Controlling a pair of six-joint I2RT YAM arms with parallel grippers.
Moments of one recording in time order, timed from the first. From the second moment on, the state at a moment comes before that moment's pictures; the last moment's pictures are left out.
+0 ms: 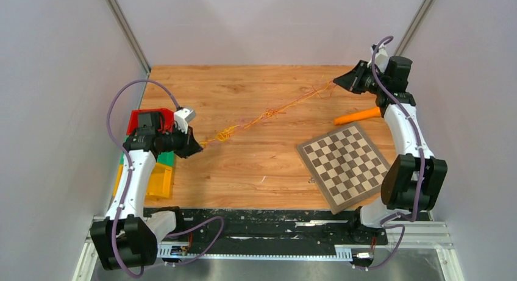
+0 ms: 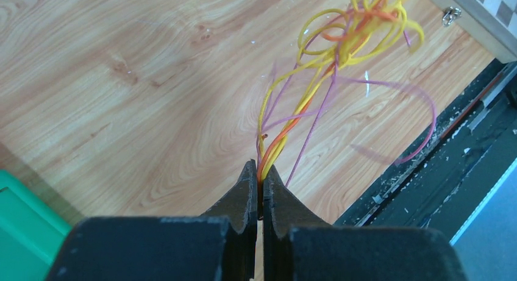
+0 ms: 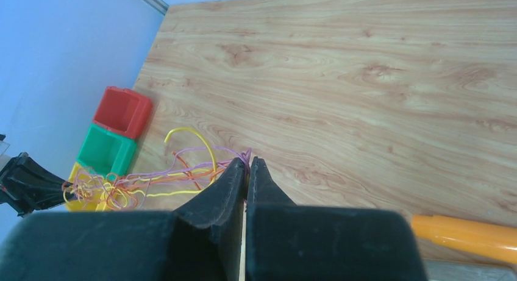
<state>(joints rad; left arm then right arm) 0.13 1.06 0.87 -0.78 0.77 0.40 -0.15 1.54 1.33 -0.14 -0.78 0.36</state>
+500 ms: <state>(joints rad) 0.17 1.09 0.87 -0.86 0.61 0.48 -0.30 1.66 1.48 -0.13 -0.67 0.36</state>
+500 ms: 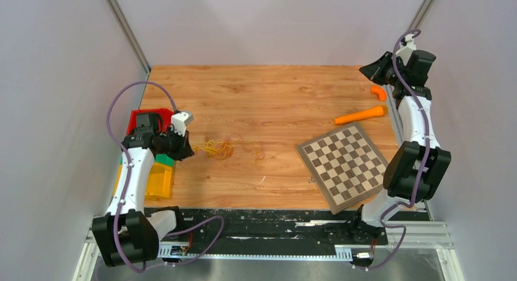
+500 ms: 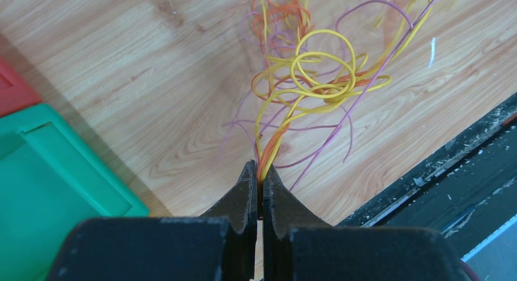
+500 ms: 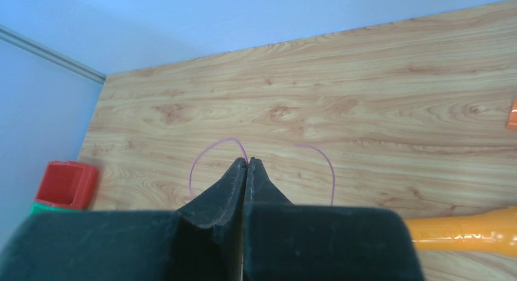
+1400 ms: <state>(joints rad) -0.16 1.20 1.22 -0.71 0.81 0.24 0.30 1.76 1.52 -0.31 -0.94 0.10</state>
